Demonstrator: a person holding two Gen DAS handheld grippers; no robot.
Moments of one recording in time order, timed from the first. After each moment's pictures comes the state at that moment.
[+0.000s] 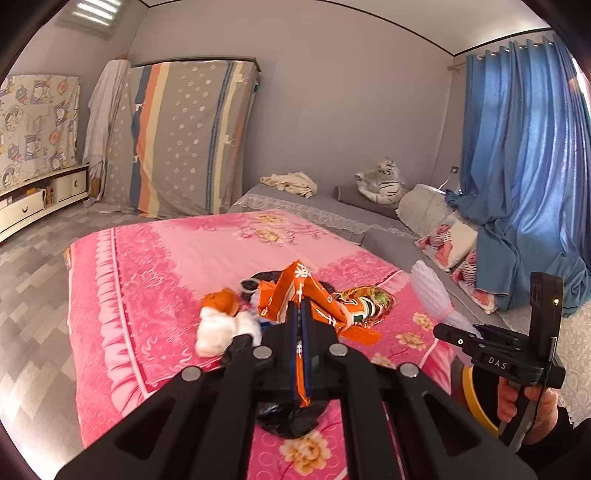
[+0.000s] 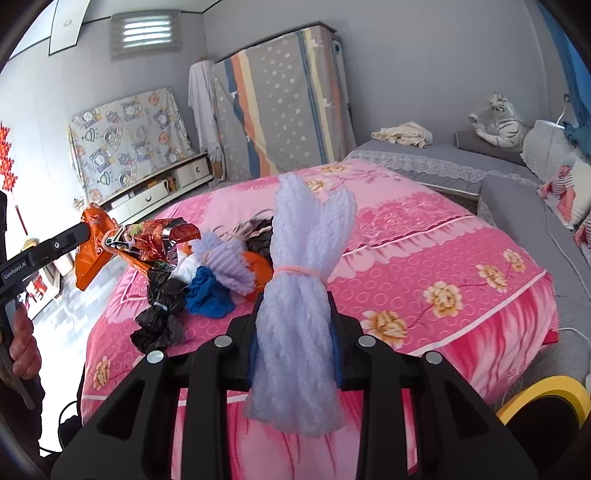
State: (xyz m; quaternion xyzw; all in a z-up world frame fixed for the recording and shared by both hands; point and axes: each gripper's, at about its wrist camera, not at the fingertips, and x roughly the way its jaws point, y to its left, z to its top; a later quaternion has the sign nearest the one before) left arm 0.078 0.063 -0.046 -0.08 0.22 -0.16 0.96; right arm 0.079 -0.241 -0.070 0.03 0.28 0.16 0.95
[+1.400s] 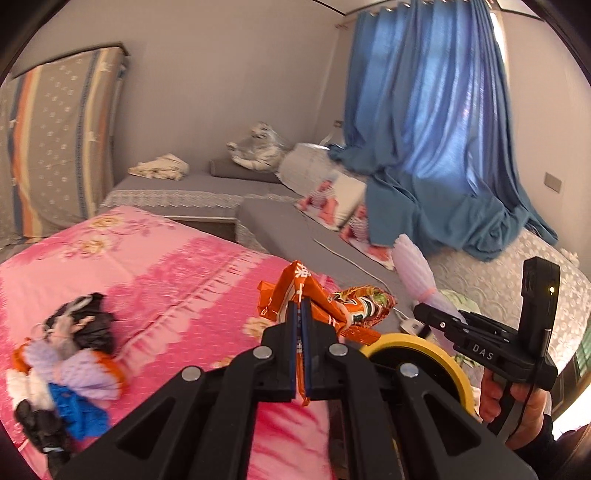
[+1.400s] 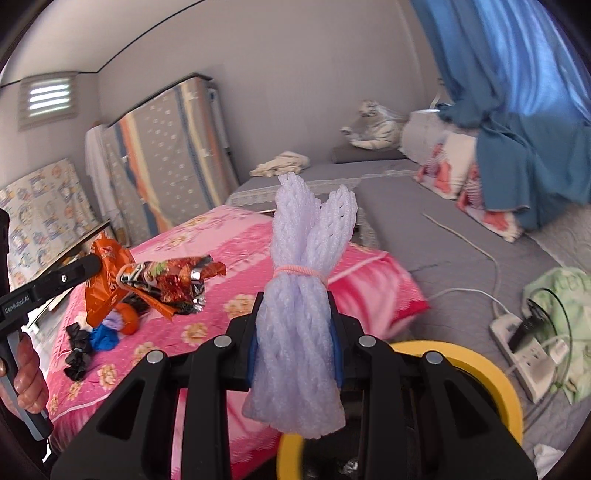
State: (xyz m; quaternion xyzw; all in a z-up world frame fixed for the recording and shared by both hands) left arm 0.115 -0.158 -0.037 -0.01 0.24 -0.39 0.89; right arm -0.007 -0.416 -0.053 0.12 0.22 -0.06 0.97
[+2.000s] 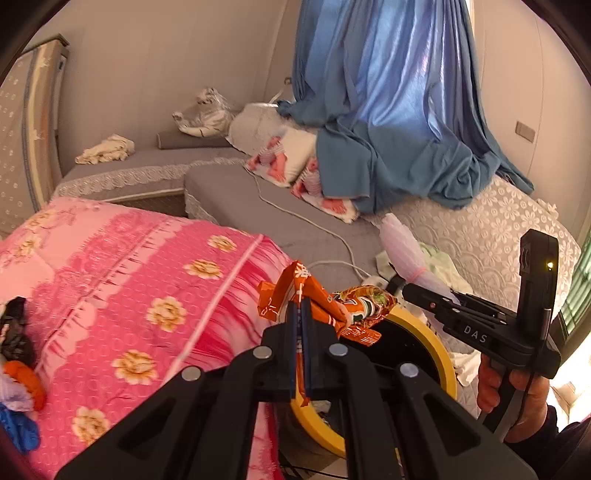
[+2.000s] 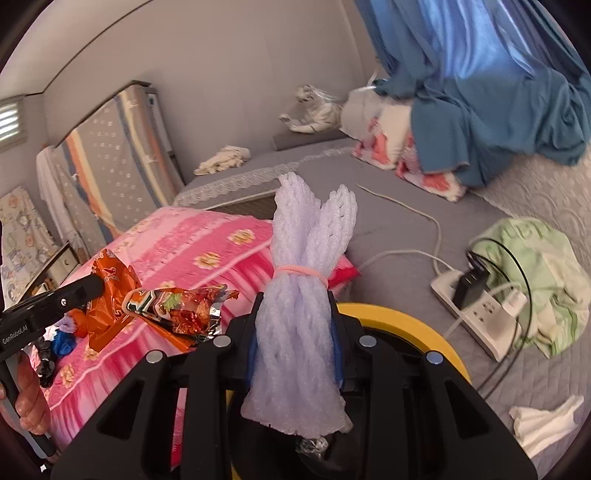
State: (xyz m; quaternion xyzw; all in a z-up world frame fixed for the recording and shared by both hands) left arm 0.101 -0.263 -0.074 0.05 0.29 -0.46 0.84; right arm -0.048 -0.483 -0.090 0.17 0.25 -0.16 0.94
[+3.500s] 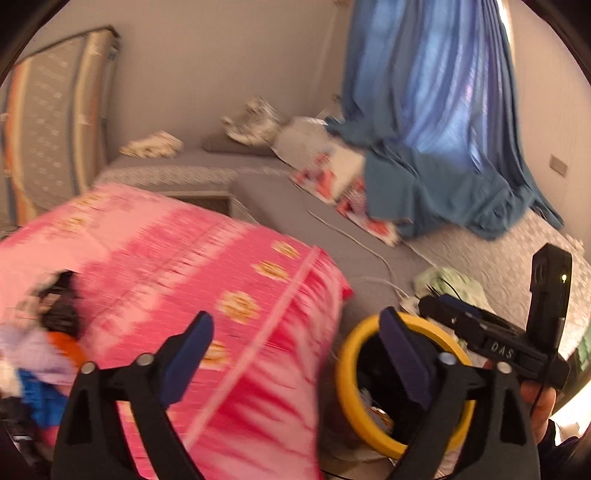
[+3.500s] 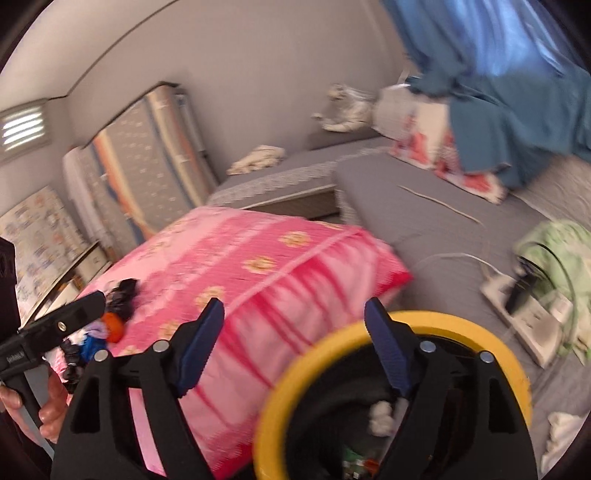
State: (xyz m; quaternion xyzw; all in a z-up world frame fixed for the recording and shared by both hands) left arm 0.121 -0.188 -0.068 0.00 0.28 -0.37 0.89; right arm -0.004 -0.440 -0.079 0.17 0.23 -0.07 0.96
